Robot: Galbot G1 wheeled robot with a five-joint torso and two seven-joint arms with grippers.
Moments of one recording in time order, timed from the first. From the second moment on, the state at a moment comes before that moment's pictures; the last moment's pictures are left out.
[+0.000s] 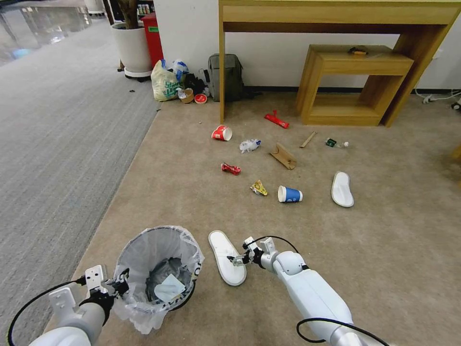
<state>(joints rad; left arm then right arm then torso) 1.70 -1.44 -0.83 -2.26 -0.64 0.74 -0.18 -0.74 1.41 0.06 0.86 0.14 -0.22 -0.48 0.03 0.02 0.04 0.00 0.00</state>
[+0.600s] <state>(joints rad) 1.69 -1.44 -0.83 -2.25 -0.63 0.74 -0.17 -0.75 1.43 0.08 0.82 0.12 -0.20 -0.49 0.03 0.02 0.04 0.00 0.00</state>
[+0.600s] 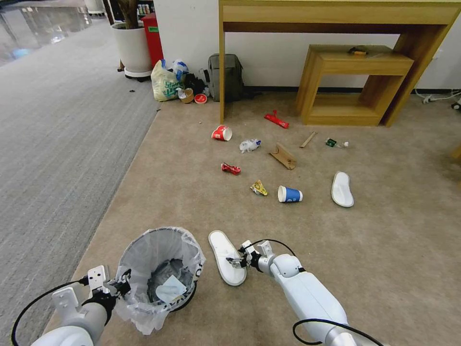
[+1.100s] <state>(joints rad) 1.70 -1.44 -0.83 -2.25 -0.63 0.73 -0.16 -0.75 1.43 0.08 0.82 0.11 -0.19 -0.49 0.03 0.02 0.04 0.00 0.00</state>
